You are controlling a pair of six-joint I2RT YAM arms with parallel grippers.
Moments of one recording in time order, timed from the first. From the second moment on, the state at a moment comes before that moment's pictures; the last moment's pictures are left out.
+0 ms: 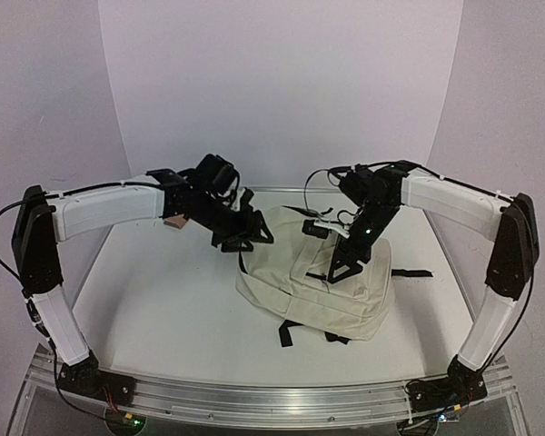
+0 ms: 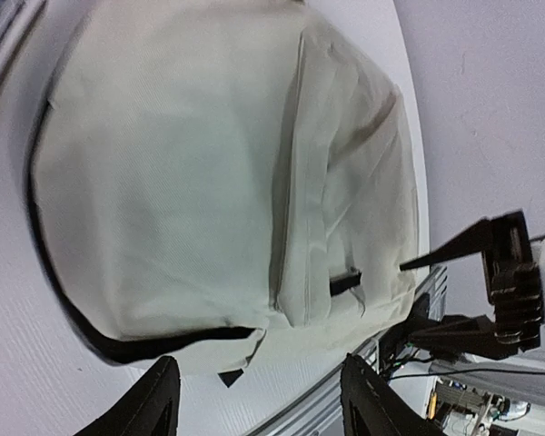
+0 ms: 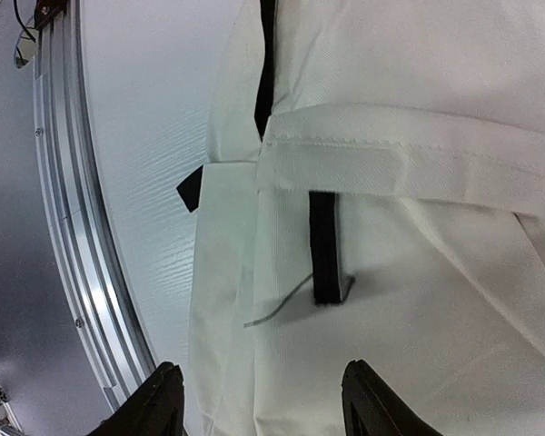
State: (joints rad) left arm -0.77 1.77 1.52 -0.59 0.37 -0.76; right arm 0.60 1.77 1.56 -1.20 -0.47 -0.58
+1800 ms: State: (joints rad) left arm -0.88 1.71 1.28 -0.47 0.23 -0.70; right arm 0.62 1.98 1.70 -1.16 -0.37 -0.52
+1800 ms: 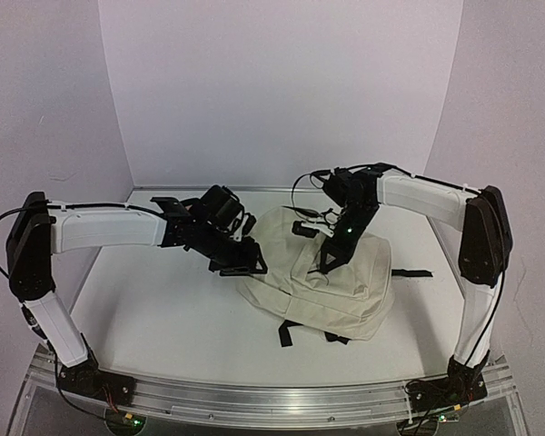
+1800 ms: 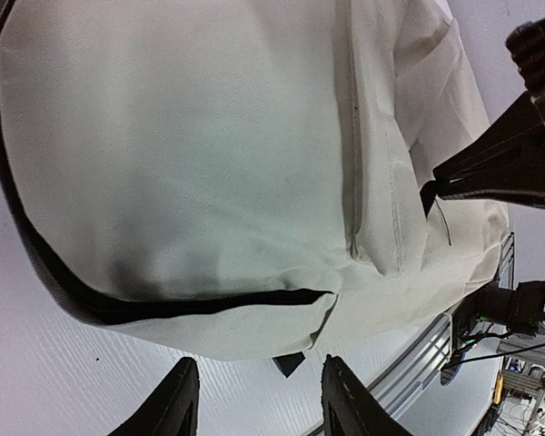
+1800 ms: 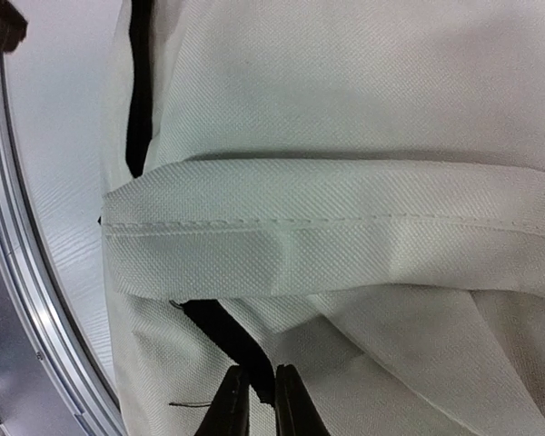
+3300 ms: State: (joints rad) left arm -1.02 1.88 1.32 -0.17 0.19 -0.47; right arm 0.60 2.01 1.74 -1.16 -0.41 -0.49
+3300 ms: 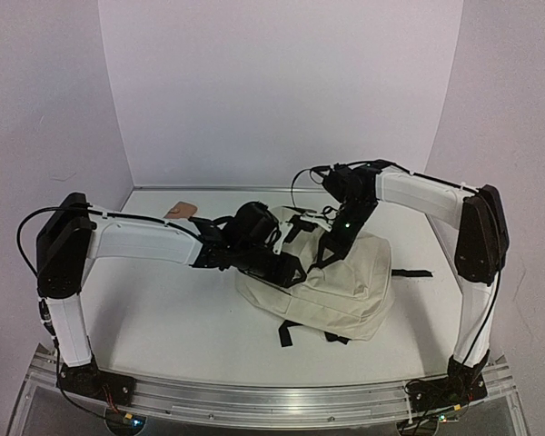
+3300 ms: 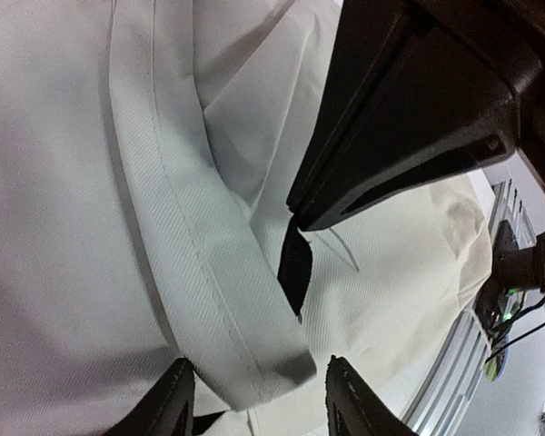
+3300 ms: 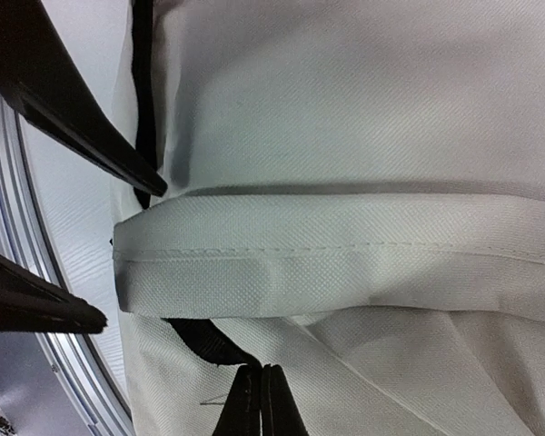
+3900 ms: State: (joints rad) left arm -1.01 1.90 1.33 -0.15 0.16 -0.51; right arm 0.46 2.09 1.96 -1.16 -0.33 -0.44
